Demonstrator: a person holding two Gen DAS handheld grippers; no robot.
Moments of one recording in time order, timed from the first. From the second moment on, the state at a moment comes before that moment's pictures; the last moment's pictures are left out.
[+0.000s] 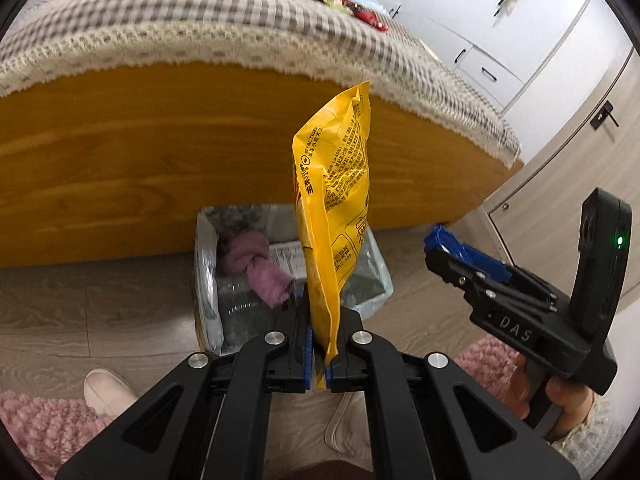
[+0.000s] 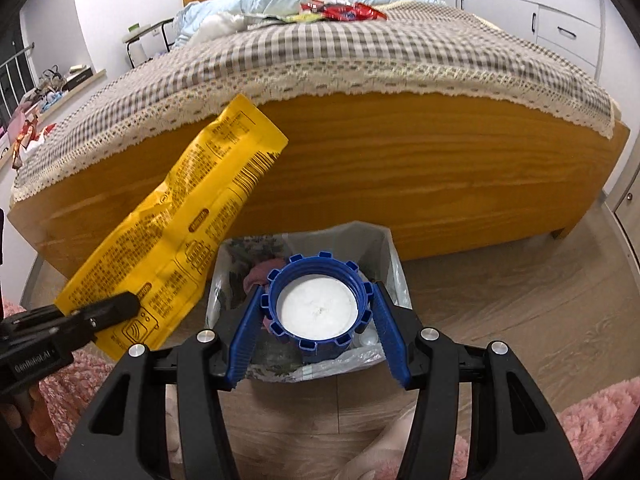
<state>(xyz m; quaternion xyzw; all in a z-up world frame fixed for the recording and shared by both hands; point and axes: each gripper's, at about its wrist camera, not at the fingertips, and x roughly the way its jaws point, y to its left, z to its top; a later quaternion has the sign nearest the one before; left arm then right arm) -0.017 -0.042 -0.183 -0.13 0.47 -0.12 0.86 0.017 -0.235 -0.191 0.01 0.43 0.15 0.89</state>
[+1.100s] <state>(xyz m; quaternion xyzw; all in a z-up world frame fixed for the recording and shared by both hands) 0.022 -0.040 -0.269 -0.12 0.59 -0.10 0.79 0.079 -0.247 -0.280 0.03 0.56 0.07 0.82</state>
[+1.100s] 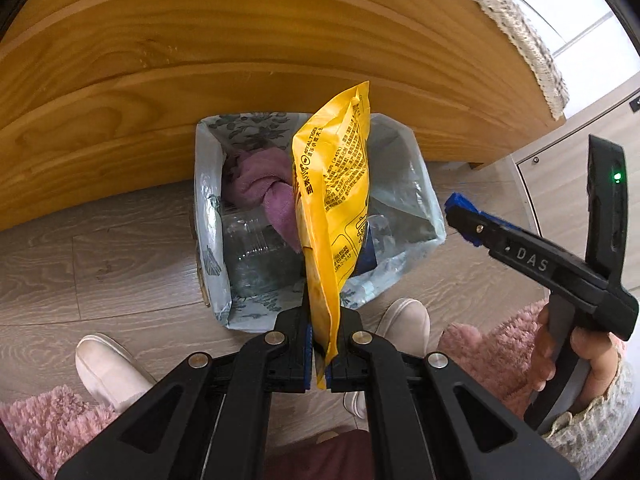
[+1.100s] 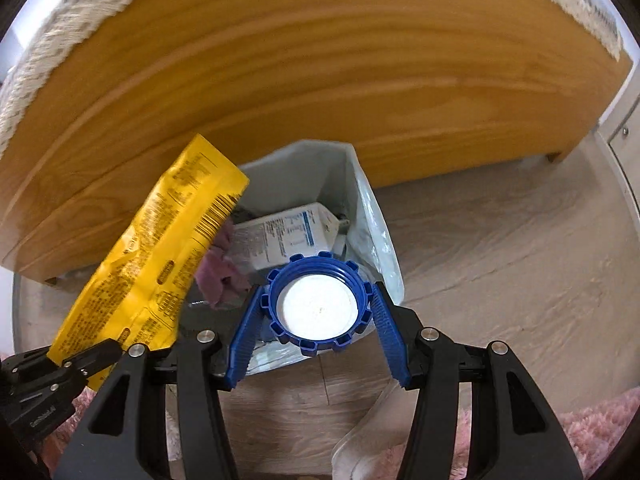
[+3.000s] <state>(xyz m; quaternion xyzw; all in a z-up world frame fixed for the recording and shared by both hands) 0.151 -0.078 -0.293 0.11 0.64 -0.18 0.73 0.136 -0.228 -0.348 0.03 0.69 0.04 0.72</state>
